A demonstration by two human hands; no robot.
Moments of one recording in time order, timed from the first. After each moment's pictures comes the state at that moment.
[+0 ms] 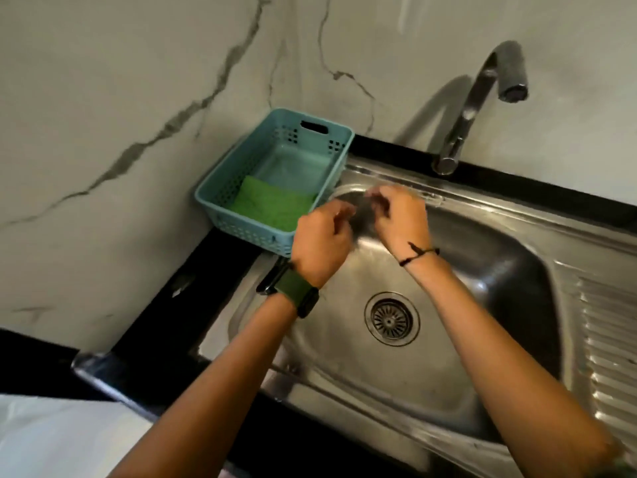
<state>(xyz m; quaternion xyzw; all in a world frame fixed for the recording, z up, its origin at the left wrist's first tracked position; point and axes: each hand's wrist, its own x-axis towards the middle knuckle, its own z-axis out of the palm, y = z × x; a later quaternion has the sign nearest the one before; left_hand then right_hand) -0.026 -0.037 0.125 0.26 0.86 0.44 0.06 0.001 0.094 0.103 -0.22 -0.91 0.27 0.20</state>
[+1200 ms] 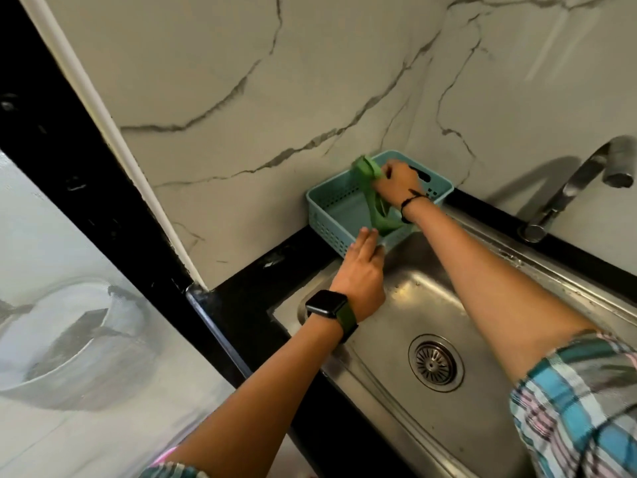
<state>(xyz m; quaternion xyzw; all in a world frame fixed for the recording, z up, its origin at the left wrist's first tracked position) -0.005 -0.092 0.097 0.29 0.93 0.21 0.02 -0.124 0.030 0.155 -0.11 -0.92 0.36 0.09</state>
